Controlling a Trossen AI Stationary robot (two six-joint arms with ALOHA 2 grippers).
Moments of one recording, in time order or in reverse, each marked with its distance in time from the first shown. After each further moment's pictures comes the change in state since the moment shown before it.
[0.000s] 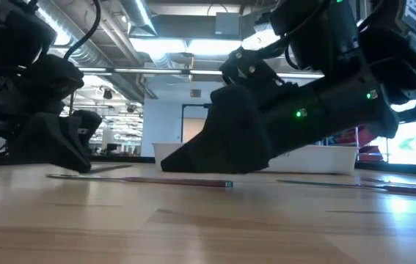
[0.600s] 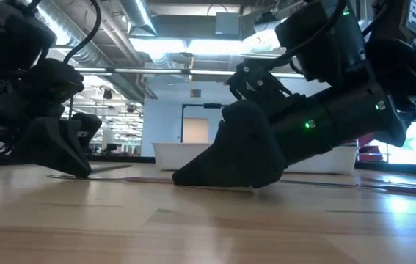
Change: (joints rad) left arm 0.000 0.056 0.003 0.011 -0.001 -0.011; right arm 0.002 0.007 -0.042 0.004 0.000 0.046
